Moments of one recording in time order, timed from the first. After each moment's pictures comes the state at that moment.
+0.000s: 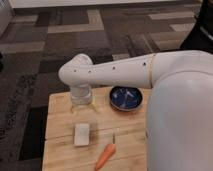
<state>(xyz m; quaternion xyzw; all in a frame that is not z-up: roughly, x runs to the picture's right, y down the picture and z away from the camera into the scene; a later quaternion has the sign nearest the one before) -0.102 0.099 0.704 -0.26 0.23 0.64 0.68</state>
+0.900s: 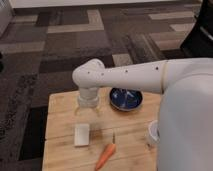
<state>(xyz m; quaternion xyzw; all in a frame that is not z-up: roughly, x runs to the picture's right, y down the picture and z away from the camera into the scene) -0.067 0.128 0.728 -0.32 0.22 0.68 0.63</state>
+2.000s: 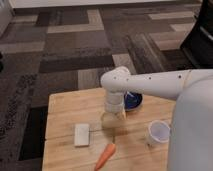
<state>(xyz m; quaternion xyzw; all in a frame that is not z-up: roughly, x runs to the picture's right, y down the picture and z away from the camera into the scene) 0.044 0.155 0.748 -0.29 0.30 0.68 0.61</state>
